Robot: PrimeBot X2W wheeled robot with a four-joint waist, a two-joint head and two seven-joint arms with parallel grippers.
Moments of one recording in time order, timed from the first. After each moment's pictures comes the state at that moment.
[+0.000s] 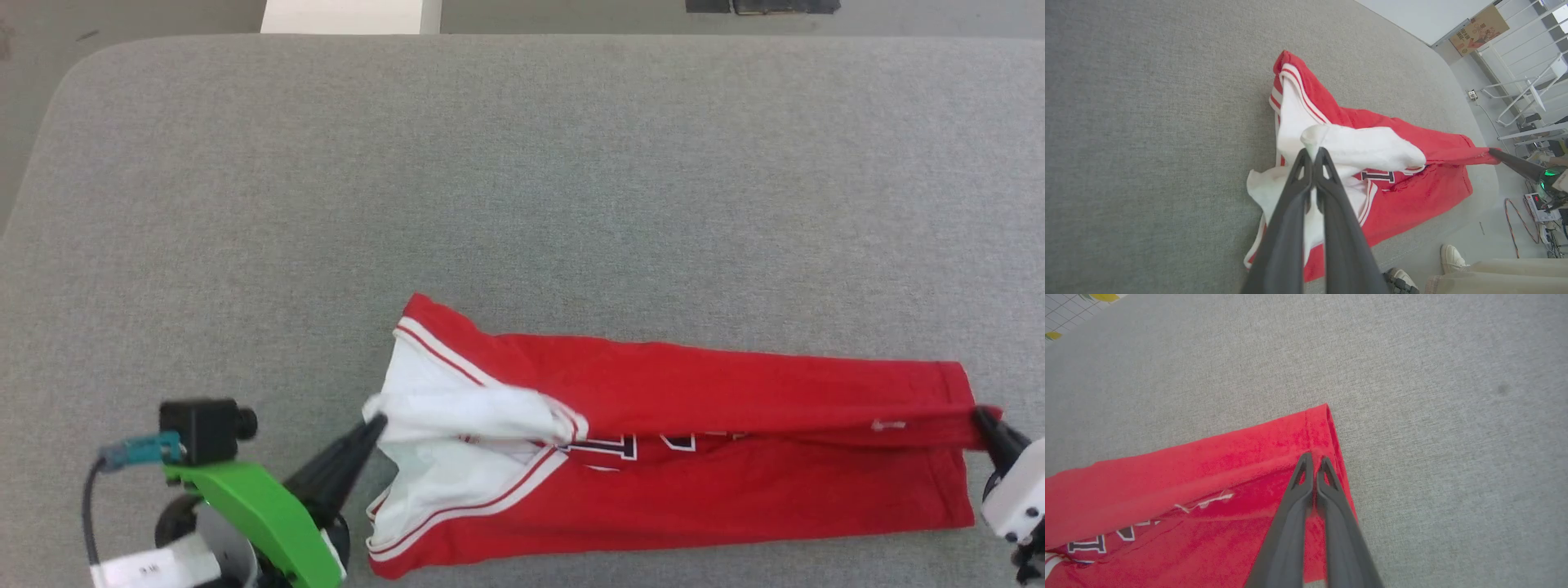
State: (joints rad) left arm 0.01 0.52 -0.35 -0.27 -1.01 0.02 0.28; right arm -0.03 -0.08 -0.43 -0.11 0.37 0.13 0.71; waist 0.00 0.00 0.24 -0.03
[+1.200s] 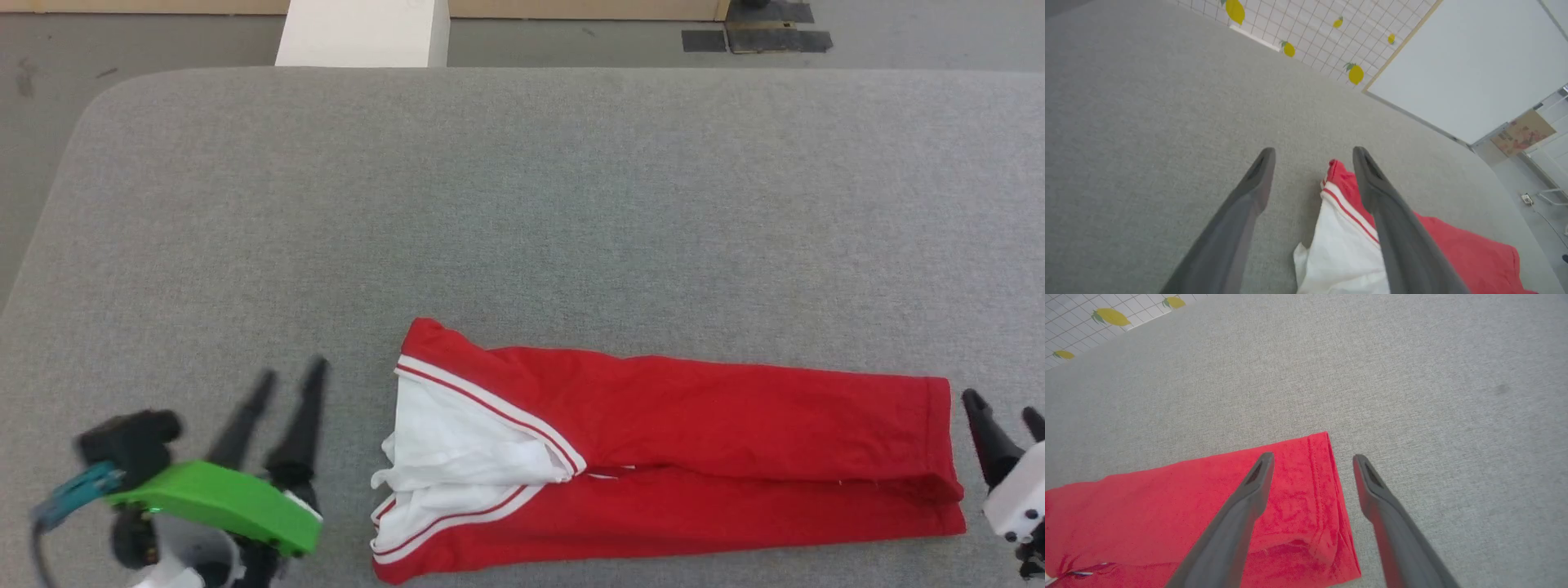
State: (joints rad) left arm 0.02 0.42 -0.28 -0.18 -0.92 0.12 0.01; right arm -0.02 -0.08 -0.42 -0.11 0.33 0.13 0.62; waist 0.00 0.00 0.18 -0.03
